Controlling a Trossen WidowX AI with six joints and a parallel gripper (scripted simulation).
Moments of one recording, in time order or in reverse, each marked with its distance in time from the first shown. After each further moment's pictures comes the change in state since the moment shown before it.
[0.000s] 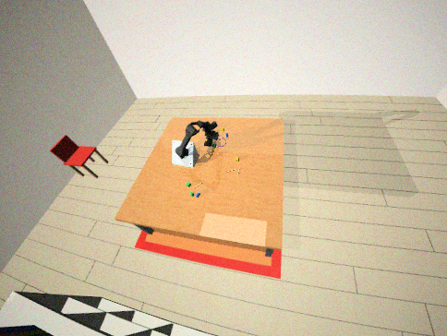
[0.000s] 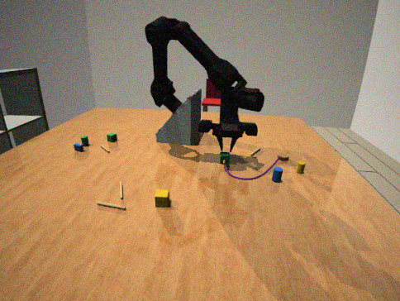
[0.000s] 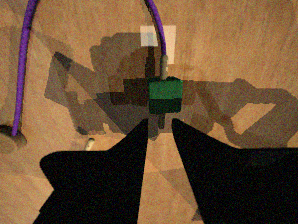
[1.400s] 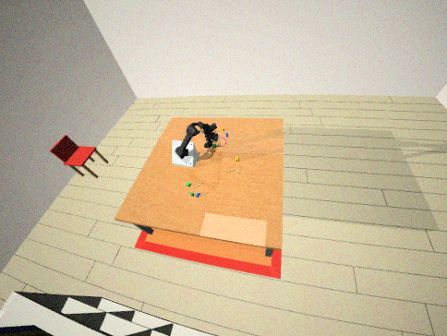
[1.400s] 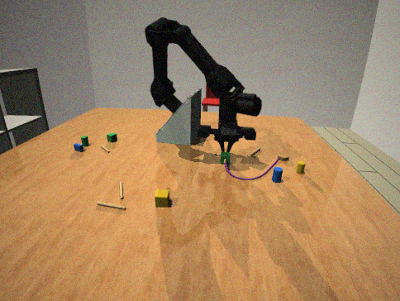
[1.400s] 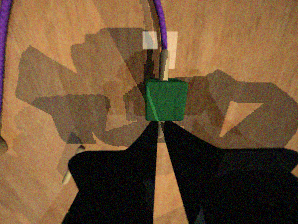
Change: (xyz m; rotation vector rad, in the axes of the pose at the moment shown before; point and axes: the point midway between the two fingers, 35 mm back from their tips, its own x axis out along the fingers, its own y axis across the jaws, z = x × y) arm 0.019 -0.002 -0.002 -0.027 -0.036 0.011
